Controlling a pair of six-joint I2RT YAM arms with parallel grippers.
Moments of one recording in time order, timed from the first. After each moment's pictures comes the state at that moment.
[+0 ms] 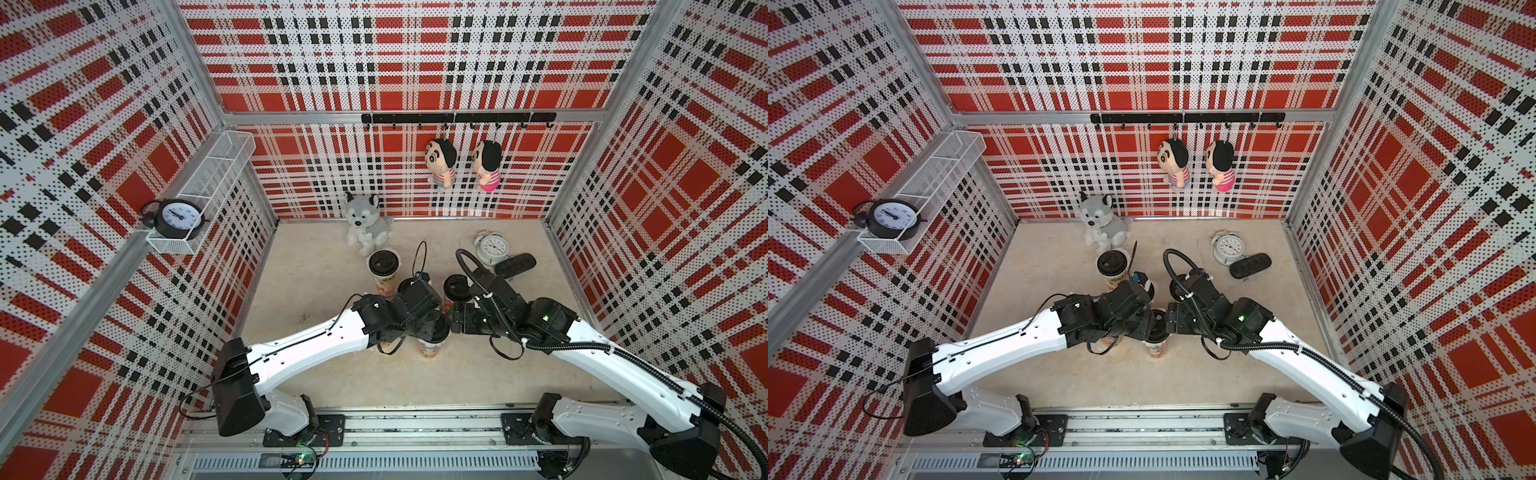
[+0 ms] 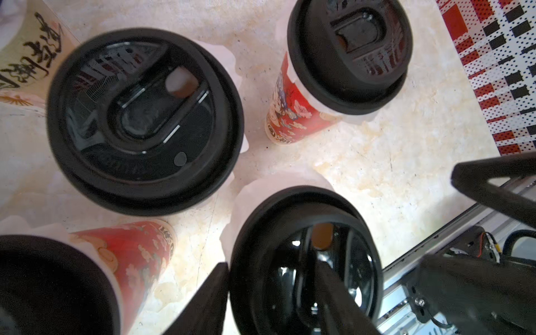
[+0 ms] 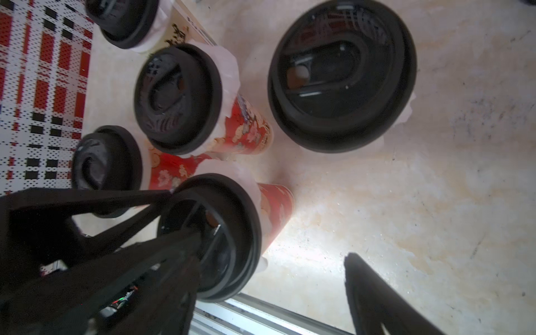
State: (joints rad) left arm -1.05 1.45 1.26 -0.77 -0.18 -0.65; right arm 0.86 1.12 1.13 -0.90 0.12 0.79
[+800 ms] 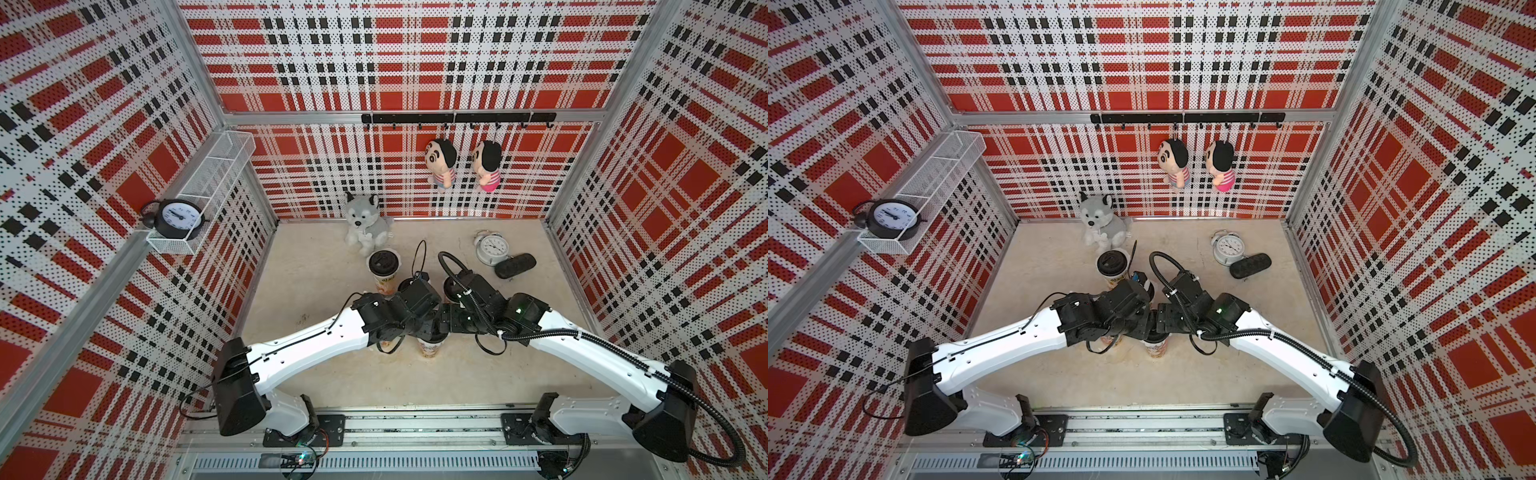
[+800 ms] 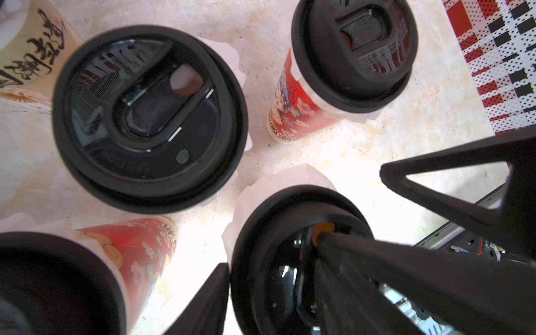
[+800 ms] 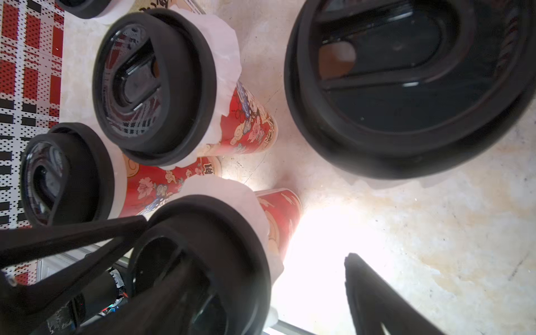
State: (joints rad) left arm -1.04 1.45 1.29 -0.81 -0.16 -0.65; right arm 0.86 1.24 1.10 -0.82 0.08 0.78
